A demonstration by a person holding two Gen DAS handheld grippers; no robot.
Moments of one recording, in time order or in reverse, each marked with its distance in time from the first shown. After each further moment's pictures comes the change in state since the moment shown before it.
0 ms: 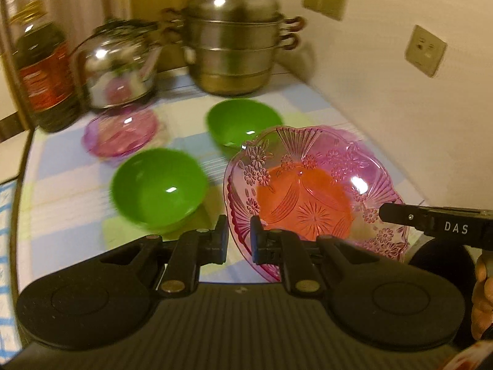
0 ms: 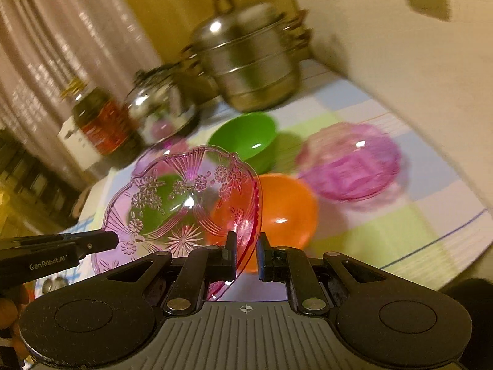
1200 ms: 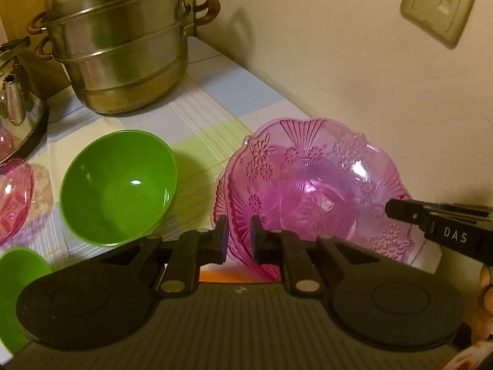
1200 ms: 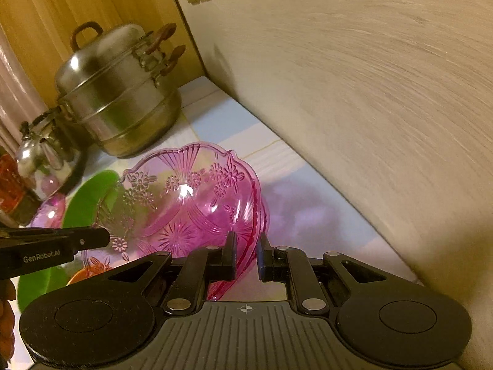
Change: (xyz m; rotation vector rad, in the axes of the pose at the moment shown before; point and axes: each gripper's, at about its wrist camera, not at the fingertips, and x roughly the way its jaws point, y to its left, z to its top) left arm 0.196 -0.113 0.100 0.145 0.115 -0.092; right arm 0.073 -0.155 0.079 0.109 -0.035 -0.233
